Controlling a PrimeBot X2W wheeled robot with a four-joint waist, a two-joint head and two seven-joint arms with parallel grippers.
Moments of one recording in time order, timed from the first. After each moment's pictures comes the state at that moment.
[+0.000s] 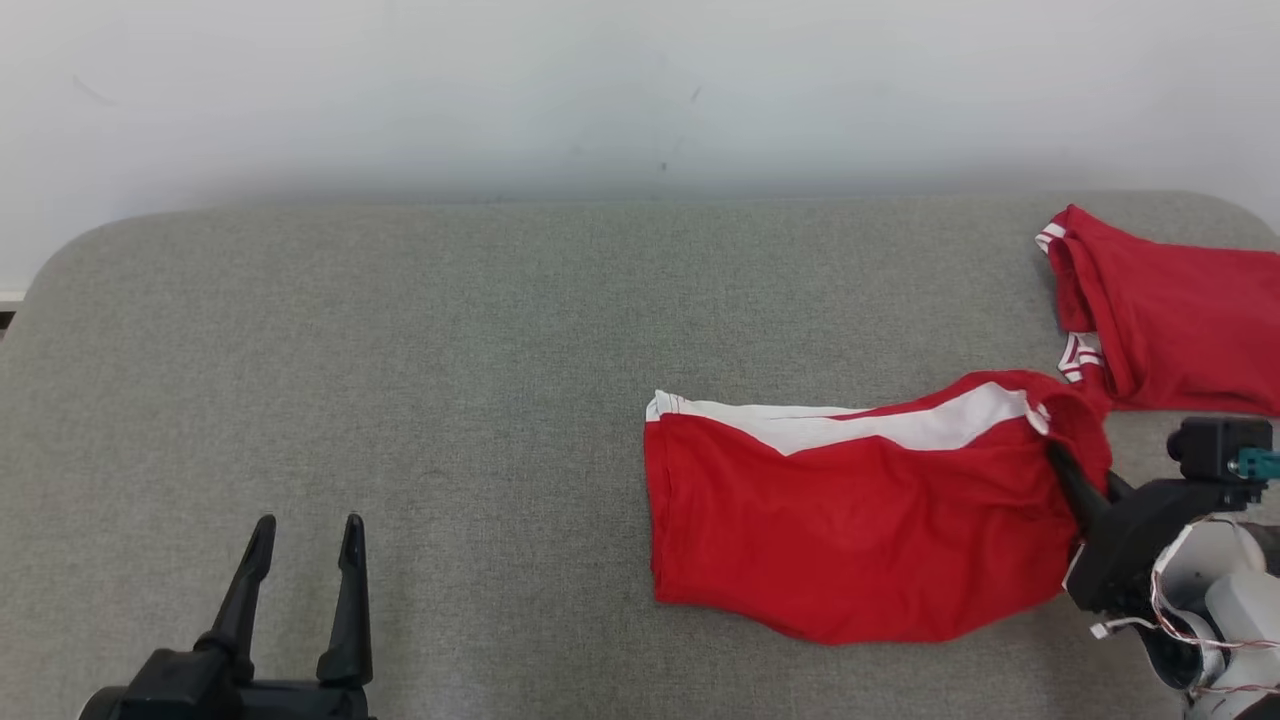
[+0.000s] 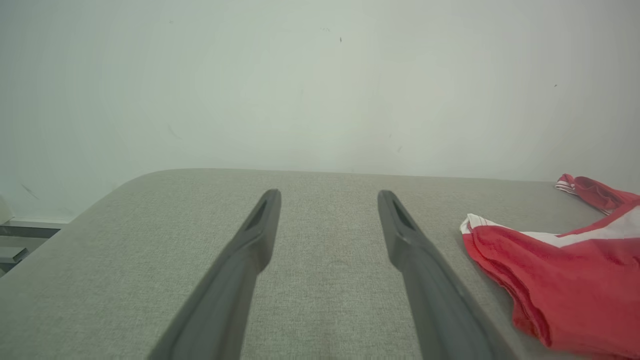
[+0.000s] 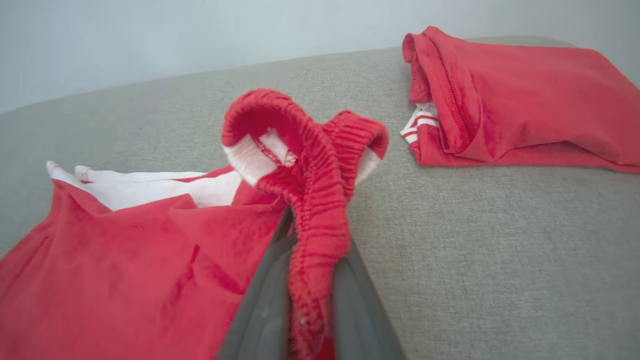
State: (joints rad) left arm -0.02 0.05 0.05 0.06 -0.11 -0.13 -0.26; right arm -0.45 -0.48 0.36 0.67 0.71 0.13 0.05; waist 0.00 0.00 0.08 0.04
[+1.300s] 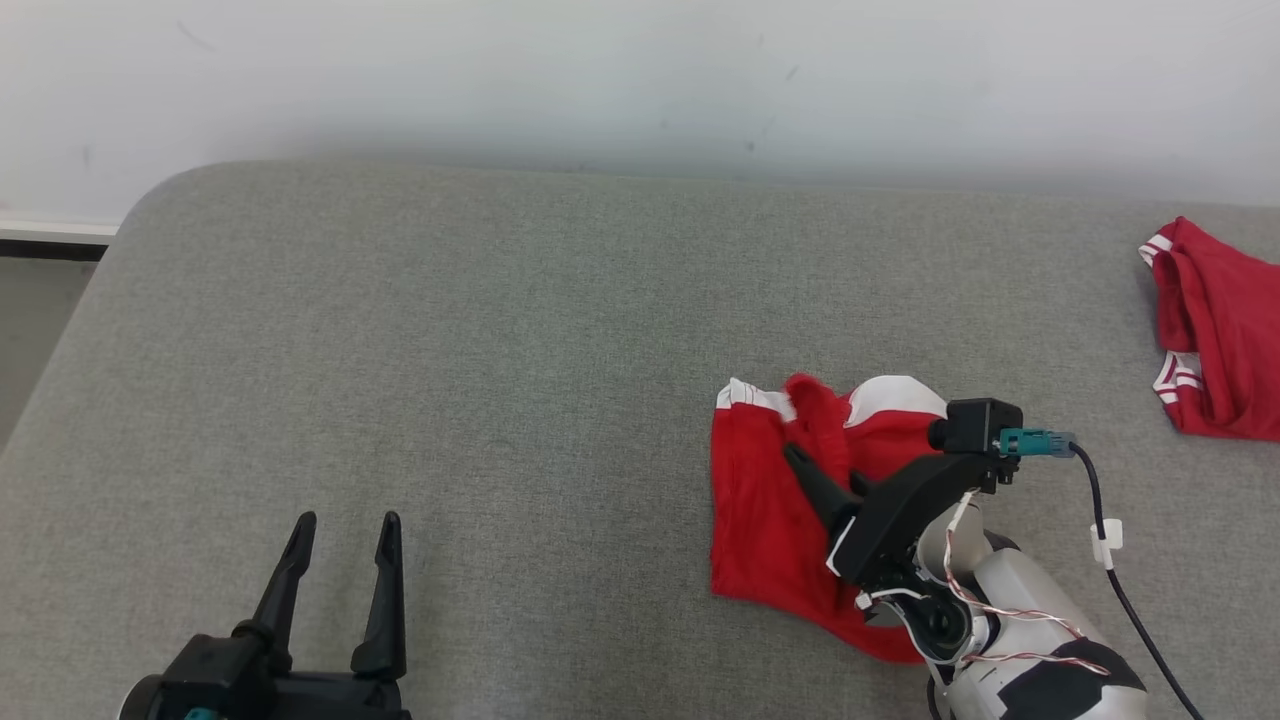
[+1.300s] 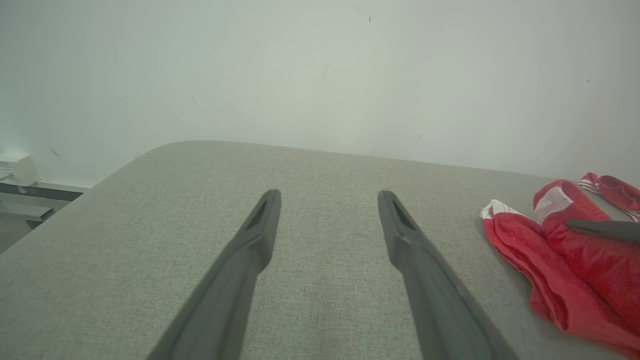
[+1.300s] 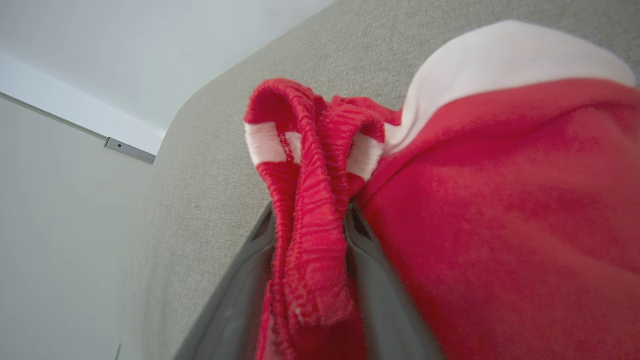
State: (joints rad) left arm -0.04 0.05 -0.01 0.11 -0.16 -0.11 -0.26; right arm -0.53 -0.08 0.31 0.69 0.84 0.13 0.24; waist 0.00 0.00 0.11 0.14
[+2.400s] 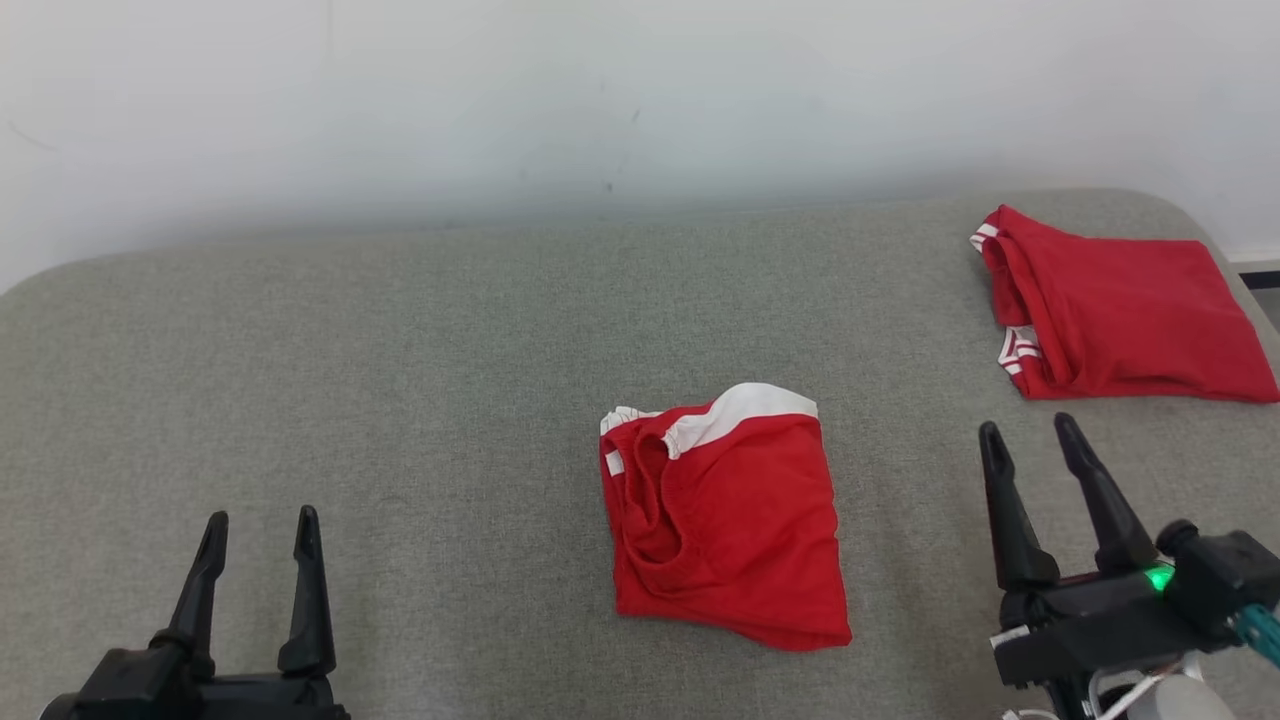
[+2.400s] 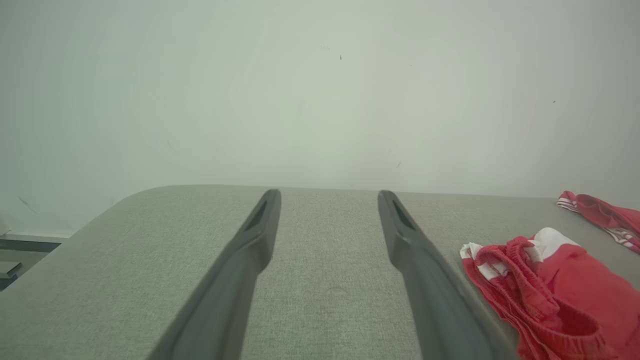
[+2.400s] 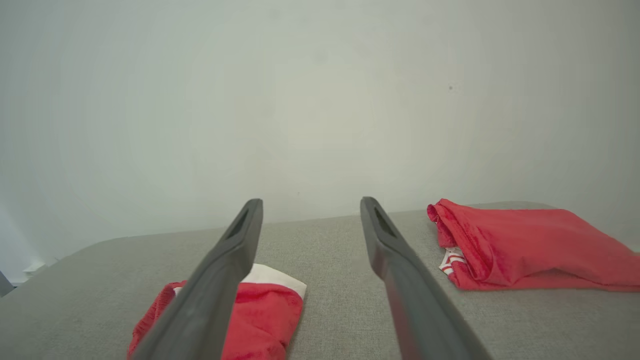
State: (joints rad) left arm -0.03 0.05 0.11 0.06 -0.12 -0.11 -0.26; right arm -0.16 -0.24 0.15 0.17 0.43 0.13 -0.26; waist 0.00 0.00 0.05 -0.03
